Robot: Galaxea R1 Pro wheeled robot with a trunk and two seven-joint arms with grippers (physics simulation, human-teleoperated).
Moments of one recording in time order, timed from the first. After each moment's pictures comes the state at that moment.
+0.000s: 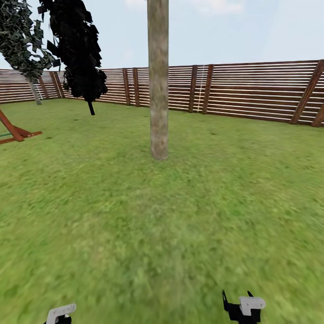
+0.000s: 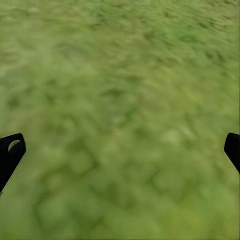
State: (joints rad) left arm -0.39 0.18 0.76 -0.11 -0.52 -0.35 -0.11; right arm -0.35 -0.05 -0.32 -0.16 0.37 -0.77 -0.12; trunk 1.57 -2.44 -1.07
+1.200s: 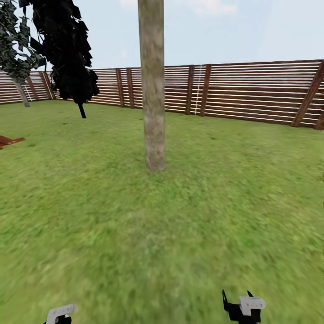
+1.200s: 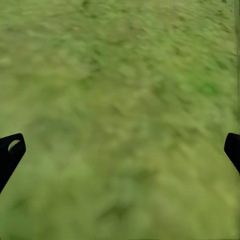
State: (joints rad) left arm -0.39 0.18 0.76 -0.11 -0.52 -0.35 -0.11; right arm -0.35 -0.05 -0.32 -0.16 0.37 -0.77 -0.12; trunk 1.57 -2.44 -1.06
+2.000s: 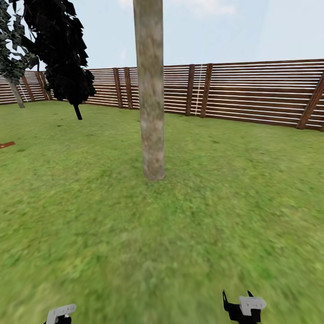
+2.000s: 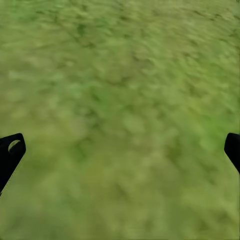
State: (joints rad) left arm -0.39 0.18 0.76 -0.11 -0.52 -0.35 -0.11; right arm -0.35 -0.05 -0.32 -0.16 0.37 -0.77 -0.12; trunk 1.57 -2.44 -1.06
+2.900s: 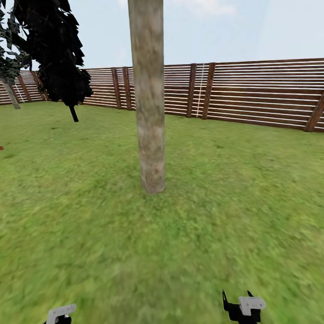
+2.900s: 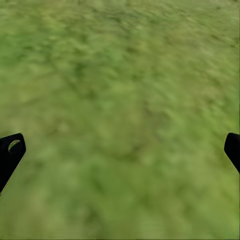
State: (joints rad) left arm -0.39 0.18 0.76 -0.11 -0.52 -0.35 -0.11; right arm -0.35 -0.05 -0.32 -0.16 0.37 -0.77 -0.12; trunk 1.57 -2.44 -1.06
